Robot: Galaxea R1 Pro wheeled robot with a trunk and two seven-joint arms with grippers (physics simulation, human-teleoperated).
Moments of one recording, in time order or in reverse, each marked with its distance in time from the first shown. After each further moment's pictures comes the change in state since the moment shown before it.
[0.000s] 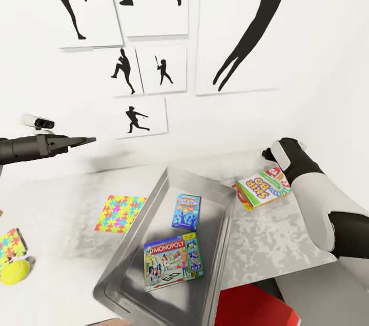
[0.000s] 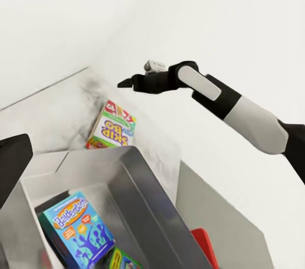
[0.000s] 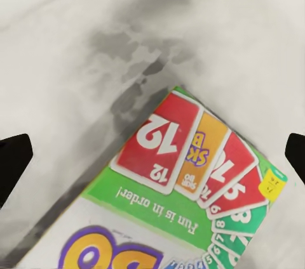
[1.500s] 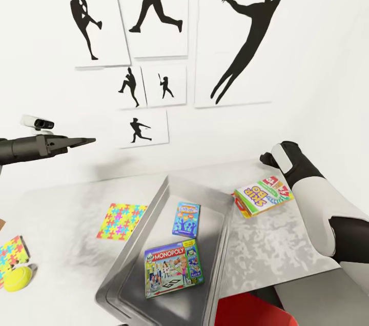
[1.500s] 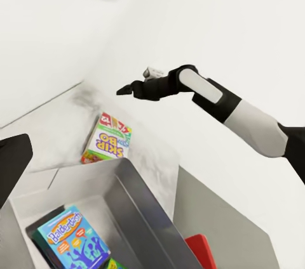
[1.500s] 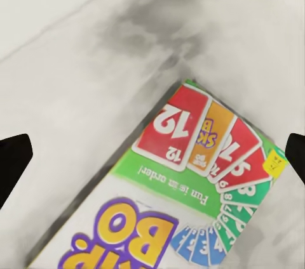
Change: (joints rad) left arm 0.003 0.003 0.001 0.000 0.000 0.001 0.000; right arm 0.031 -0.005 0.004 -0.021 -0.105 0.042 -0.013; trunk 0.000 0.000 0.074
